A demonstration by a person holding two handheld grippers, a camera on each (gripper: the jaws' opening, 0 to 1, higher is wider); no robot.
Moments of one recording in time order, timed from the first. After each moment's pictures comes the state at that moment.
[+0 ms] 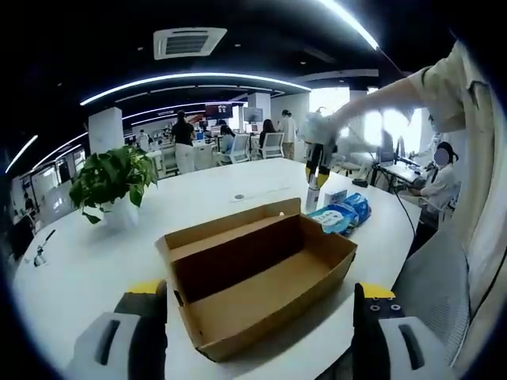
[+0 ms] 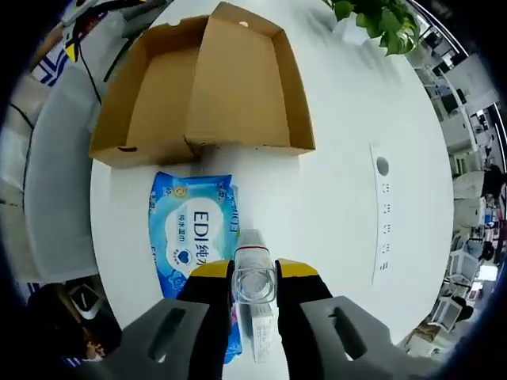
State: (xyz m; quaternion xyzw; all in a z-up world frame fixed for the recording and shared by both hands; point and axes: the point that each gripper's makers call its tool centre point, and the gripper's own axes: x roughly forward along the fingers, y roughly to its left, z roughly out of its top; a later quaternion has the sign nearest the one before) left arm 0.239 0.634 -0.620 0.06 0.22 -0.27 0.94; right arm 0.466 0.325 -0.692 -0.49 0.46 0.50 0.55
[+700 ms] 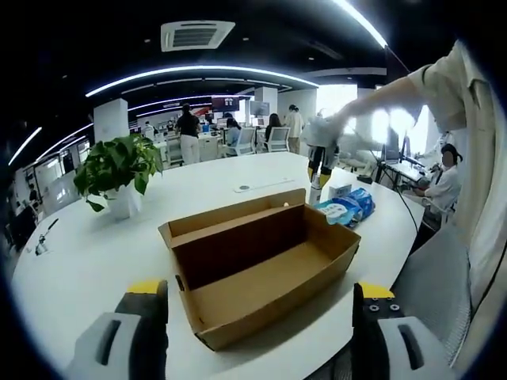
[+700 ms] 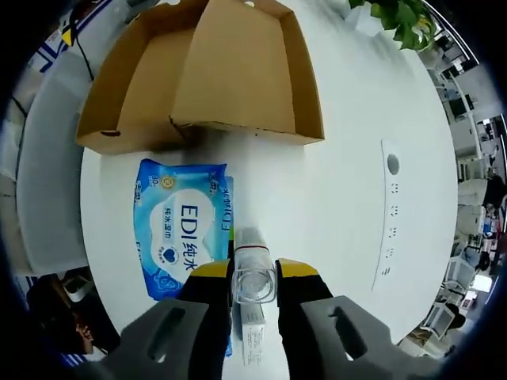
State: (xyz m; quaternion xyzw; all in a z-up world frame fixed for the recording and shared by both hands) left arm 0.235 0.641 -0.635 0.05 0.24 -0.26 0.93; right arm 0.471 0.325 -0.709 -0.50 0.46 0.50 0.53
